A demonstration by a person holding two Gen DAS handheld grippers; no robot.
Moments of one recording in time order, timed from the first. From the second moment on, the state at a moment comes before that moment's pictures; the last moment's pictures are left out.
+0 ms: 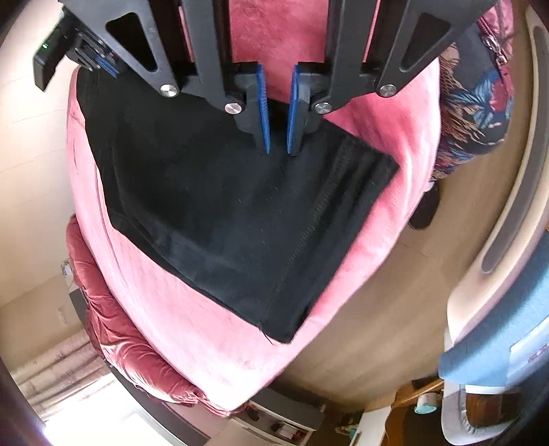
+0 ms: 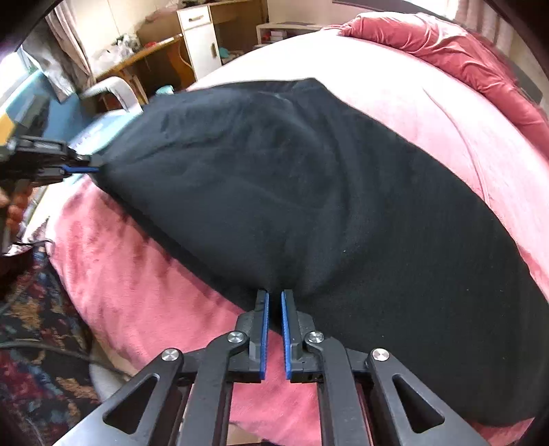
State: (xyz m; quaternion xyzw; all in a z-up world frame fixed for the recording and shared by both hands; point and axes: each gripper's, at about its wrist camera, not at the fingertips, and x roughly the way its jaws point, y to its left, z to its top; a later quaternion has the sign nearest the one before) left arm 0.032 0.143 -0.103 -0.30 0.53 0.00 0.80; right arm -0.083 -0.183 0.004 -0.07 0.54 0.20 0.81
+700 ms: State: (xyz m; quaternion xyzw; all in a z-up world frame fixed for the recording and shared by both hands) left arm 0.036 0.072 -0.094 -0.08 0.55 -0.04 0.83; right arm -0.093 -0.206 -0.001 -0.01 0.56 0.23 0.79
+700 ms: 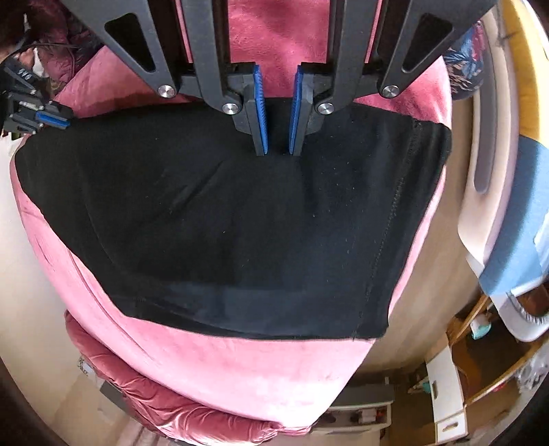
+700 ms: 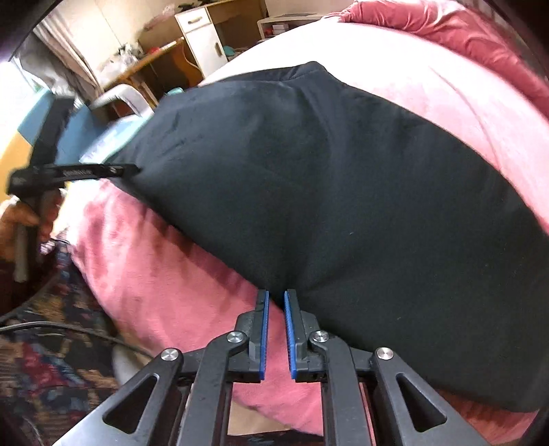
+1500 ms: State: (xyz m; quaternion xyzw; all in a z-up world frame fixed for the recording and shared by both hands) left arm 0.082 -0.007 -0.085 0.00 0.48 -0.15 0.87; right arm 0.145 -0.193 0.018 0.11 0.58 0.24 0.77
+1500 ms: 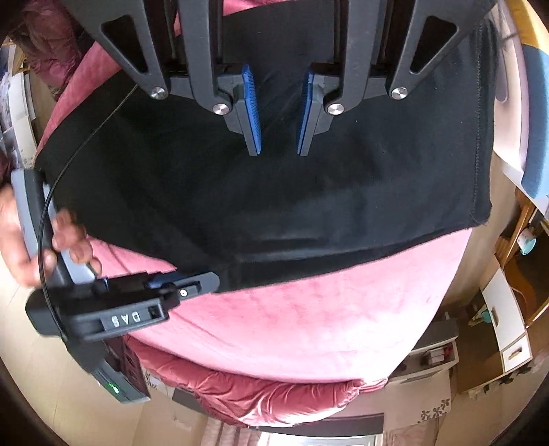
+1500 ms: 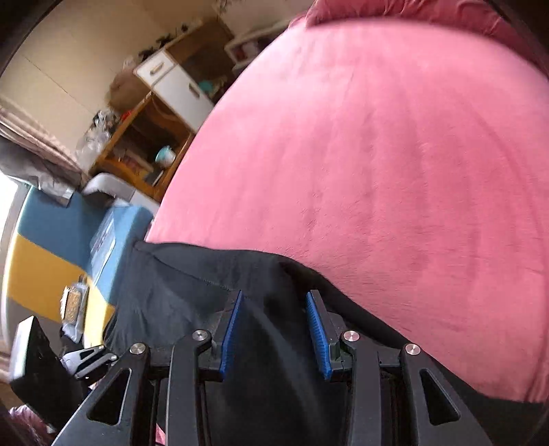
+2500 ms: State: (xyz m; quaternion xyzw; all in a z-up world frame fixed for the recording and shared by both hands) left arm 0.068 0.001 -0.098 0.00 0.48 -0.10 0.87; right arm 0.071 -0.192 0.044 0.04 0.51 0.14 0.85
